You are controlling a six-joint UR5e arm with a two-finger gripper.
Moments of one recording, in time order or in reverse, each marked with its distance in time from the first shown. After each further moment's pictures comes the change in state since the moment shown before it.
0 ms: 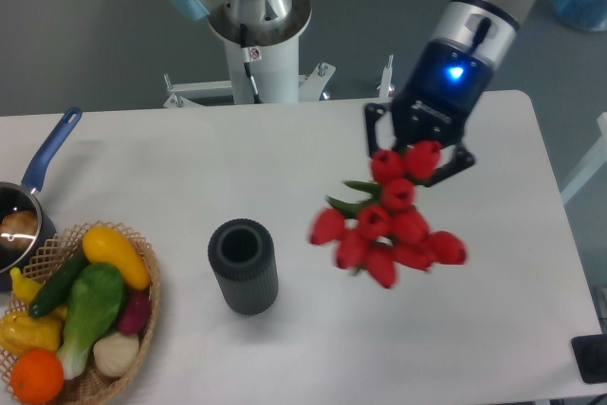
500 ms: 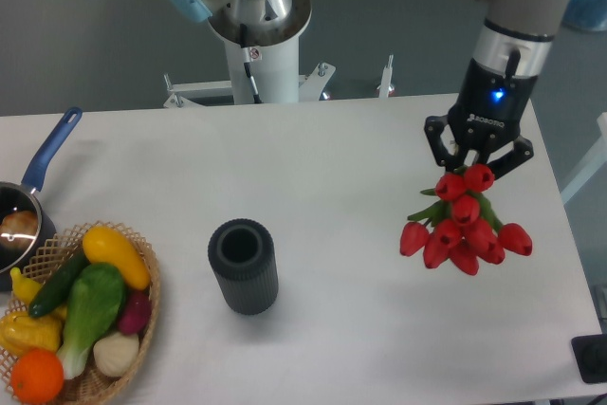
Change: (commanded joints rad) arm 0.069 -0.008 0.017 -0.031 0.434 0.016
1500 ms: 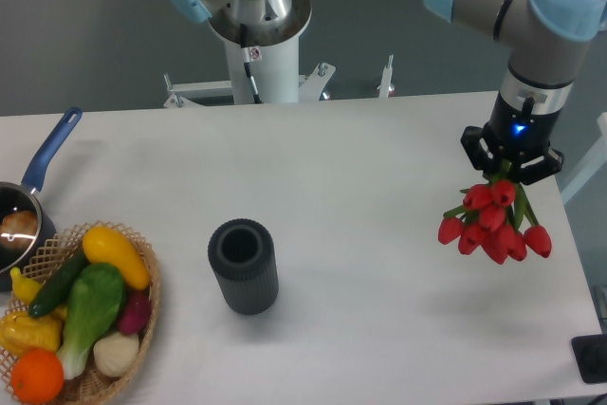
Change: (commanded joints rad) arm 0.020 -0.117 0.080 -0.147 0.644 0.333
